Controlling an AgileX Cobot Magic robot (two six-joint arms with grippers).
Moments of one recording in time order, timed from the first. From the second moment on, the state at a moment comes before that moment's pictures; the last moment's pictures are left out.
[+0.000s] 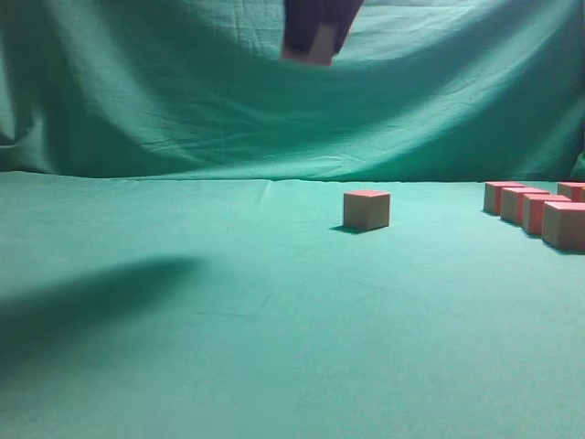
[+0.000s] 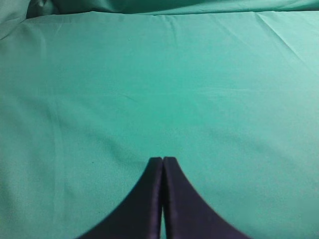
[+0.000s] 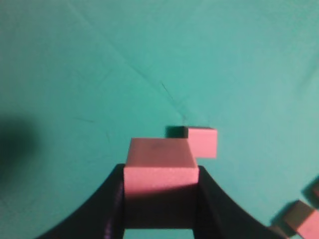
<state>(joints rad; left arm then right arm) -0.01 -0.01 0.02 0.02 0.35 0.01 0.62 1.94 -1.84 -0.01 1.24 -0.26</state>
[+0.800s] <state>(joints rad) -0.01 -0.01 0.02 0.02 0.35 0.01 0.64 2.31 -2.03 -0.11 1.24 -0.55</state>
